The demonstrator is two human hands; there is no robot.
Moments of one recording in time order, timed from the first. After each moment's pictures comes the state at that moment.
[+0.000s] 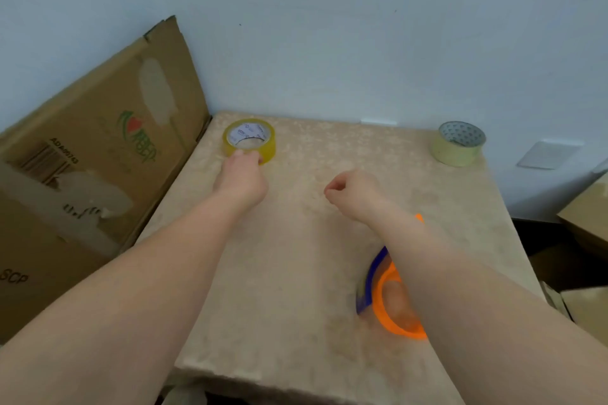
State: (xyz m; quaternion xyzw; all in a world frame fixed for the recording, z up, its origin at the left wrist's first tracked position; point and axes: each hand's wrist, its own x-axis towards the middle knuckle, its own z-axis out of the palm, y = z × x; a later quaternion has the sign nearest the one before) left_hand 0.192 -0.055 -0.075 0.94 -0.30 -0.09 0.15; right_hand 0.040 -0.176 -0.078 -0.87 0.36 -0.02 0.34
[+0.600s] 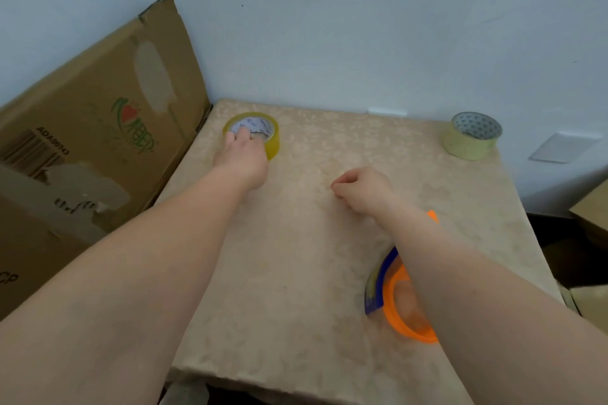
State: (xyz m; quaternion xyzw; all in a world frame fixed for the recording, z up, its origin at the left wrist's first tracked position) left_hand 0.212 -0.069 -0.077 0.94 -0.33 -0.06 -0.01; right_hand 0.046 -0.183 -0.095 -0.80 0.42 -0.03 0.44
